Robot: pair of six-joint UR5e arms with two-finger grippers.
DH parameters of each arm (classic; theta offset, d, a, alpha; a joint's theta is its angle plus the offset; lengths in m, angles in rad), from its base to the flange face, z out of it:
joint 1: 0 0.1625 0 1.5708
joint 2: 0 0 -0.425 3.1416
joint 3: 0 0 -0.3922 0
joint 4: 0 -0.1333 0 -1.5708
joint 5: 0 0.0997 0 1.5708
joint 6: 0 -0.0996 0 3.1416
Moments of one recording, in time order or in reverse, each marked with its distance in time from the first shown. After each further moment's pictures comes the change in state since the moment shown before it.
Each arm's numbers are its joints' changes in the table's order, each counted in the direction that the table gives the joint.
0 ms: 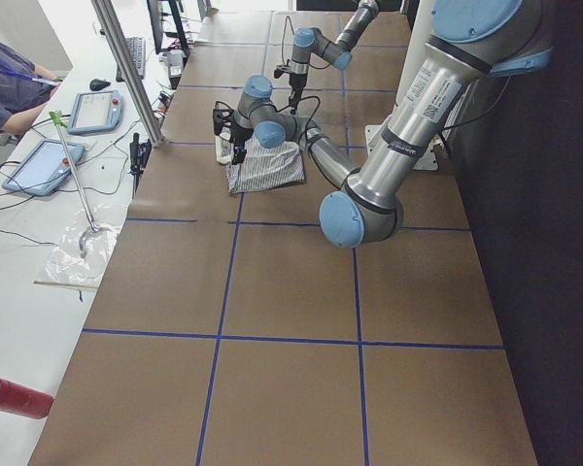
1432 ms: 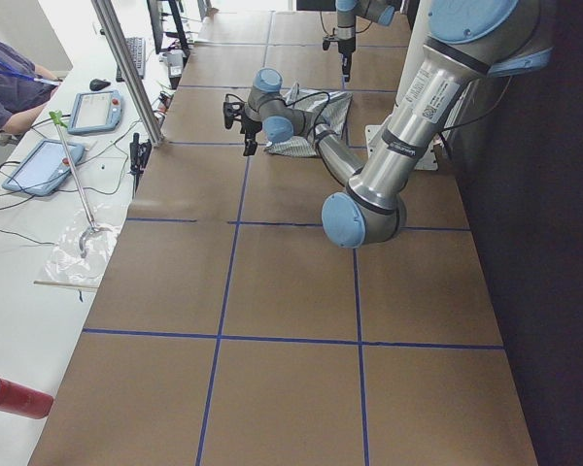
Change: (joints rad) left arm 0.063 0.032 0.112 -0.018 -0.048 0.123; right arm -0.185 -0.535 -0.560 0.058 0.062 -0.015
